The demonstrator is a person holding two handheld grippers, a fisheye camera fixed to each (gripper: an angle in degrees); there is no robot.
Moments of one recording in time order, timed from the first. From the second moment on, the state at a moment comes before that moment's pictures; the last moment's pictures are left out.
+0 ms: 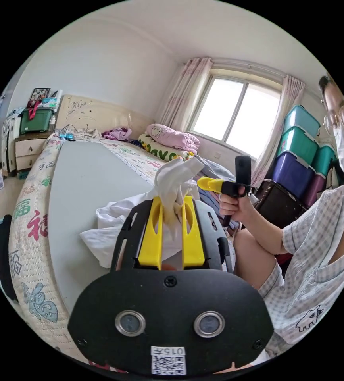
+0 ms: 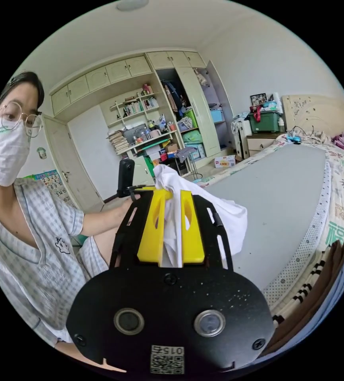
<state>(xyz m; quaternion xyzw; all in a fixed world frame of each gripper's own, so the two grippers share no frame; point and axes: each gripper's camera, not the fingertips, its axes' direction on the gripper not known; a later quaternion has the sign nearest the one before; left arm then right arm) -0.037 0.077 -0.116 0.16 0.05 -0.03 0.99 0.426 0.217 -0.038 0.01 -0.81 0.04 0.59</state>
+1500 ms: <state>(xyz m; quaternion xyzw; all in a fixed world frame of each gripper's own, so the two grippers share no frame) -0.009 0.103 -0.229 0.17 0.09 0.02 0.98 0.373 0.047 0.074 0.01 -0.63 0.09 0.77</state>
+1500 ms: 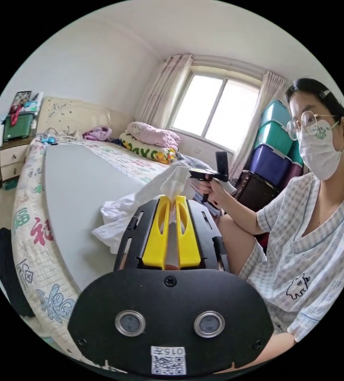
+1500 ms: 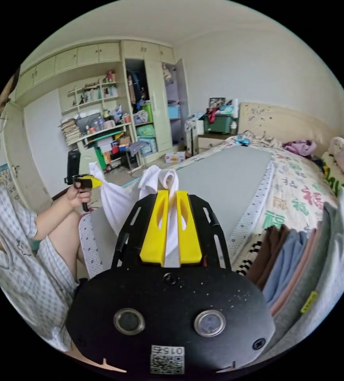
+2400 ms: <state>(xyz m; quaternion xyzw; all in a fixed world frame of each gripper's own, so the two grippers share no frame) 0.076 0.238 -0.282 0.06 -0.13 -0.17 0.97 0.503 0.098 0.045 -0.10 -0.61 0.29 0.73</state>
